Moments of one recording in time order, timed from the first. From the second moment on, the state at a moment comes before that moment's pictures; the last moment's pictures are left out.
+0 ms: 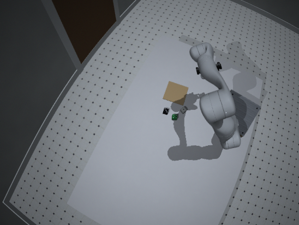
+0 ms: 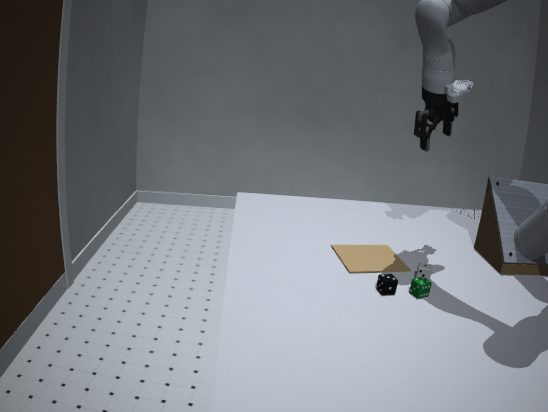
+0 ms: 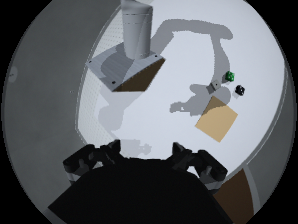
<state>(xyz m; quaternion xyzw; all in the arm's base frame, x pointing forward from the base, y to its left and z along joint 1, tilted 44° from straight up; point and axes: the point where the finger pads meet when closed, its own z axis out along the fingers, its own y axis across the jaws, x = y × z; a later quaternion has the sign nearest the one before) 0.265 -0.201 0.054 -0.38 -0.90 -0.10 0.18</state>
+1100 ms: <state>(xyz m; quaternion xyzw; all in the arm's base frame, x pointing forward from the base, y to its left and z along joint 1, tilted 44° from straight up) 0.343 -0.020 0.084 -0.30 -0.88 -0.35 0.15</state>
